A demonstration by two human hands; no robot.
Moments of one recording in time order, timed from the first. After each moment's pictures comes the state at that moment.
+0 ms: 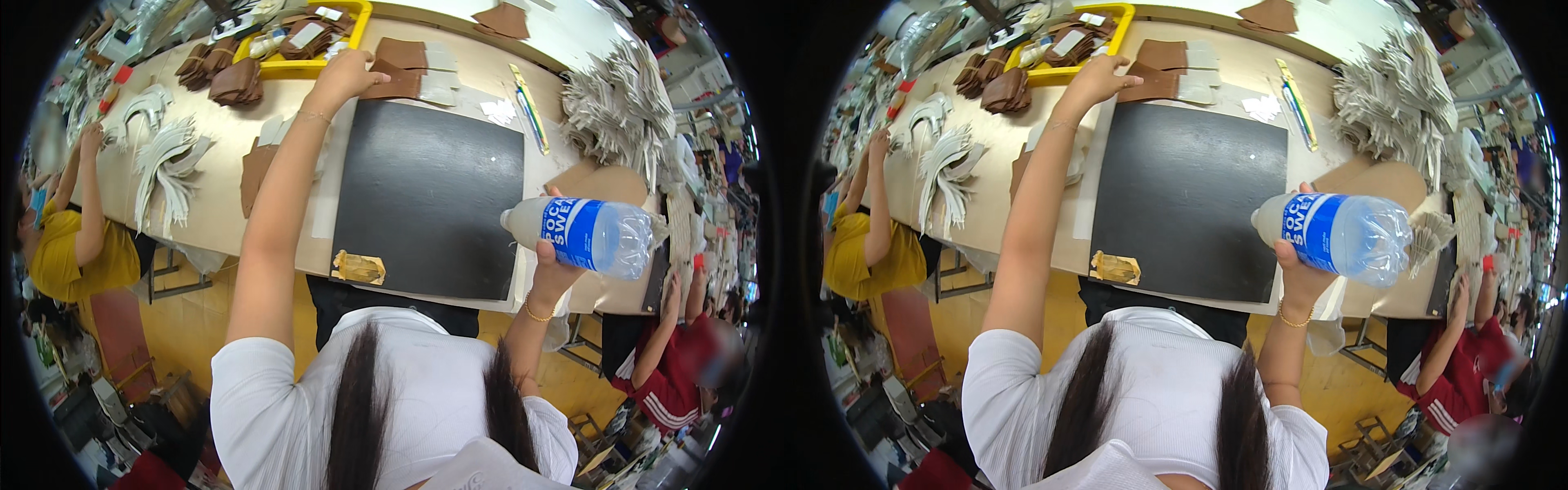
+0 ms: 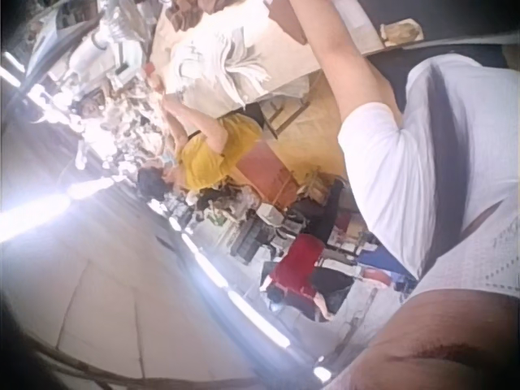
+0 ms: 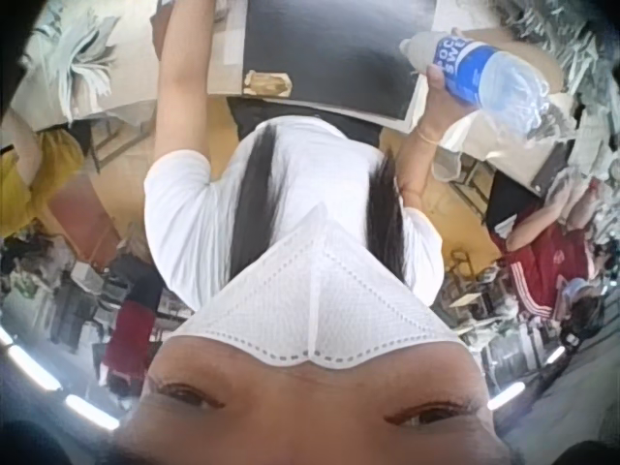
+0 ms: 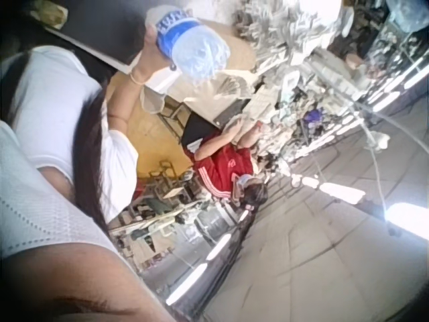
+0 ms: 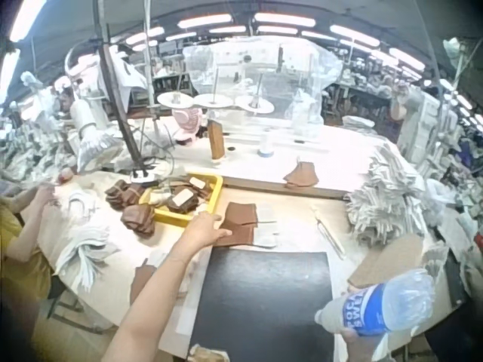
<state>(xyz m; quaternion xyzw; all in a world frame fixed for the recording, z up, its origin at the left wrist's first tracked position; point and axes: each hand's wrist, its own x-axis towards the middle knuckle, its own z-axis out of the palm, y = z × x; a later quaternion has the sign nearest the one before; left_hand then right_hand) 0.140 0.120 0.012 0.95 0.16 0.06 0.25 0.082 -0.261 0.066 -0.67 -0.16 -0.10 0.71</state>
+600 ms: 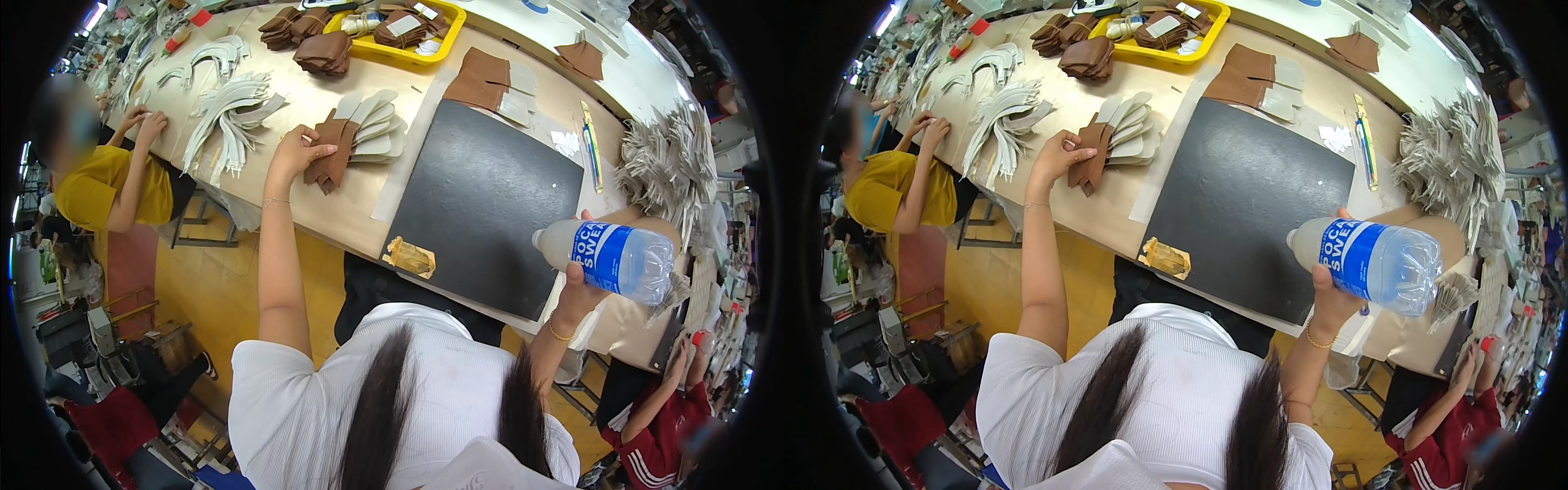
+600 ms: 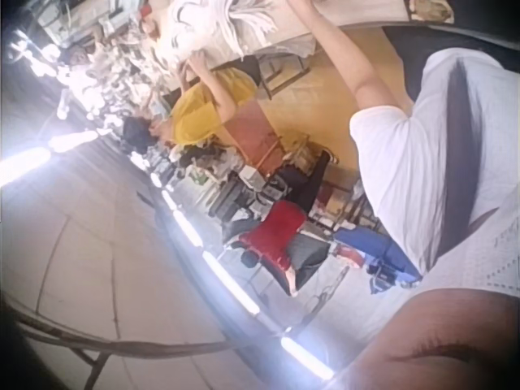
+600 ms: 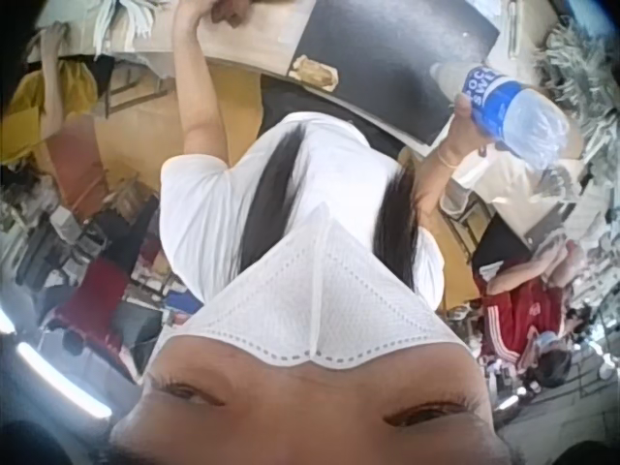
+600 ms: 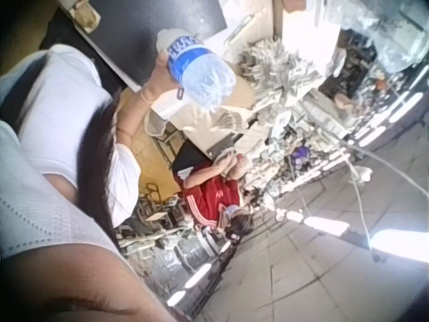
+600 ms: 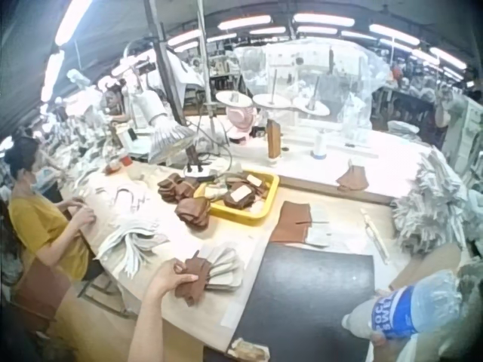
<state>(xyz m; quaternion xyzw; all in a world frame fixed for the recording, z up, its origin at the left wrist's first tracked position) -0.102 0.184 -0.023 0.79 0.45 0.04 0.42 0.072 -0.244 0.061 -0.68 -0.23 -0.06 0.69</state>
